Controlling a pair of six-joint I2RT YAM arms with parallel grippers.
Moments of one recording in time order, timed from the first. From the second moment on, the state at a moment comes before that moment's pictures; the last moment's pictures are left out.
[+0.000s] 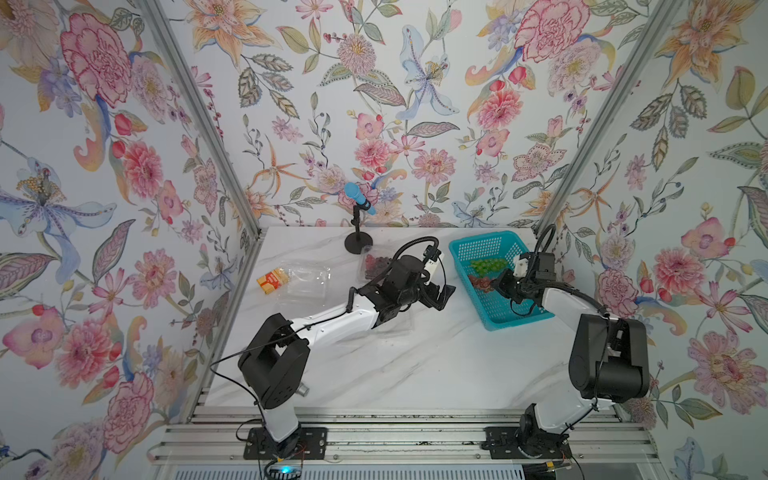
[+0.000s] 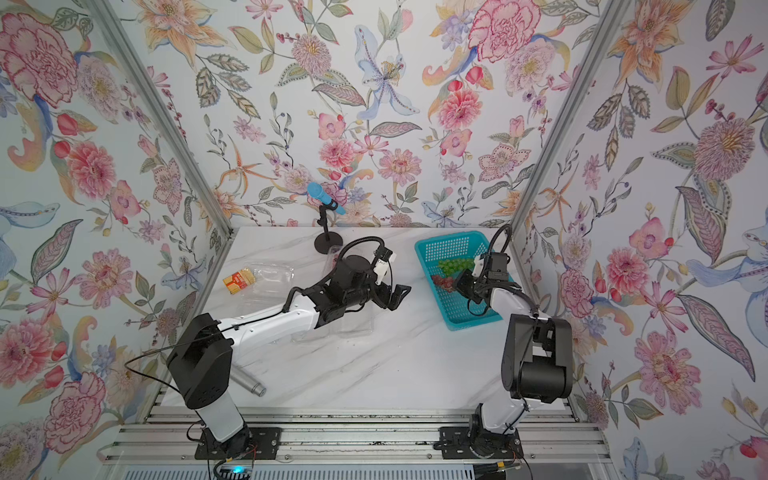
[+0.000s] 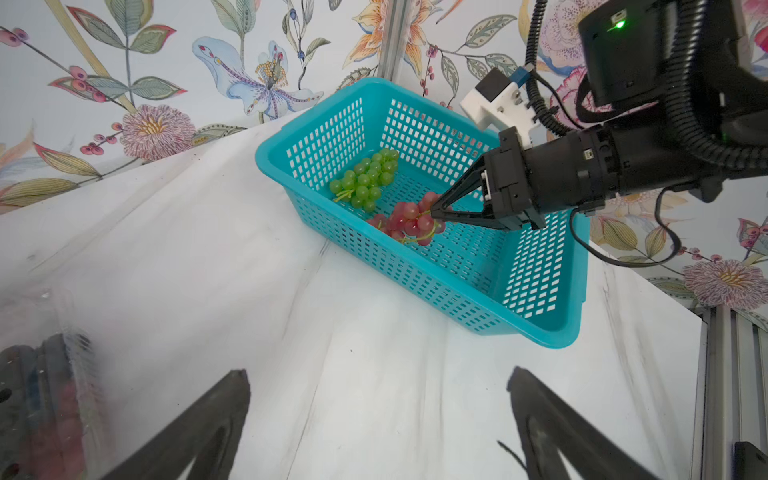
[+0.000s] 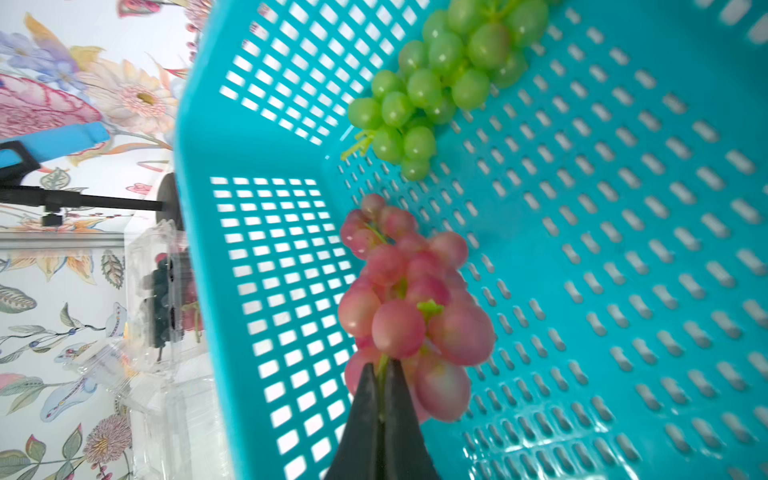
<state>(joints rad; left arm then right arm) -0.82 1.75 1.30 0.02 0.07 -0.16 -0.09 1.63 1.04 -0.24 -0.43 0.52</state>
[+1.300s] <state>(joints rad) -0.61 1.28 0.91 0.07 -0.03 -0.20 0.55 1.72 1.57 -0.48 -0.32 0.50</state>
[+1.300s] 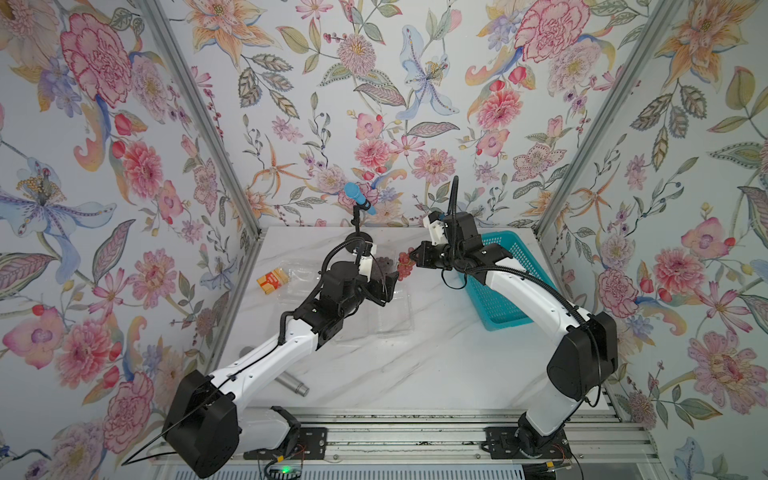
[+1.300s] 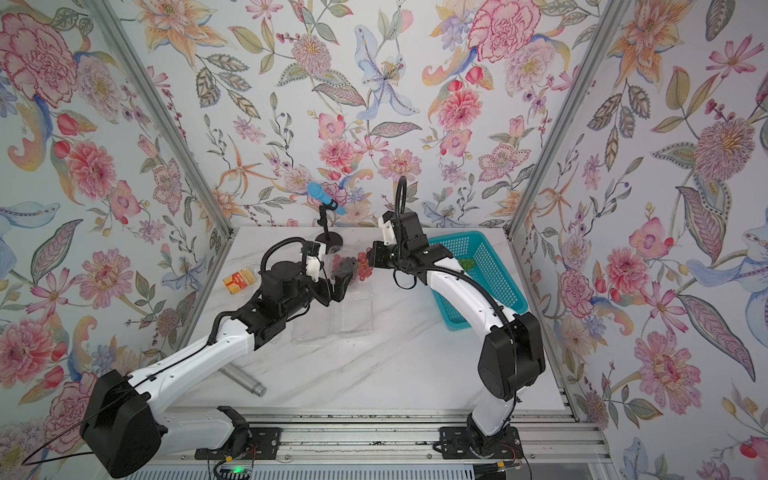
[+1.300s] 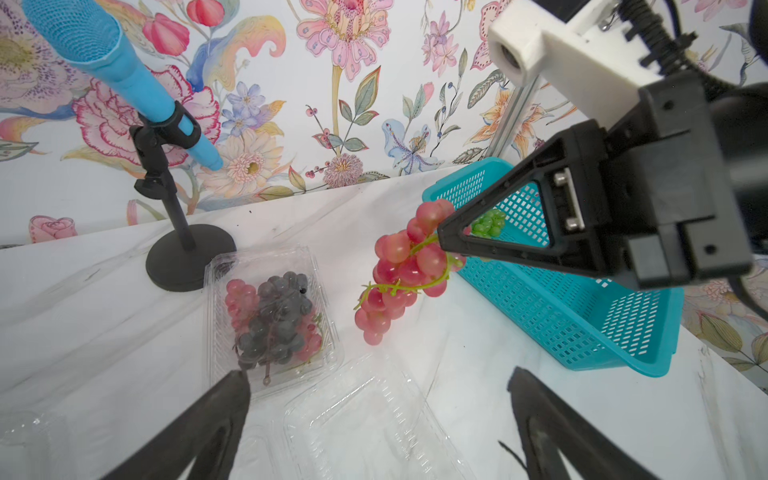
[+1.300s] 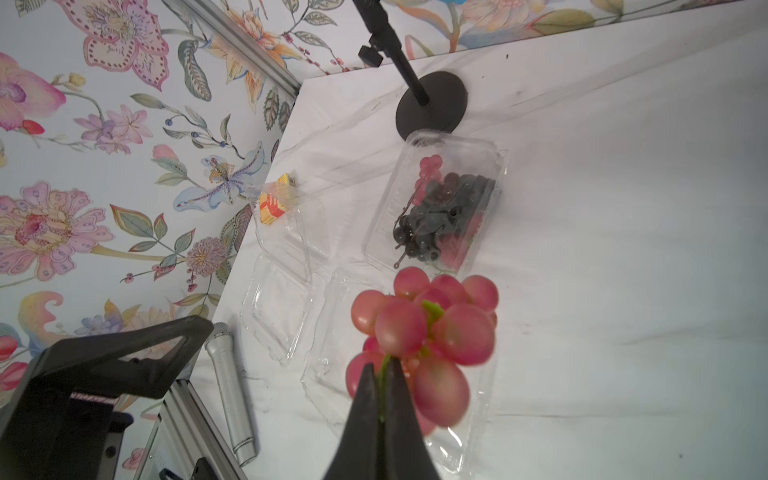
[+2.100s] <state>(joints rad) -0.59 1.20 0.78 0.12 -0.06 -0.26 0.64 1.78 1.19 -0.23 -0.38 0.62</state>
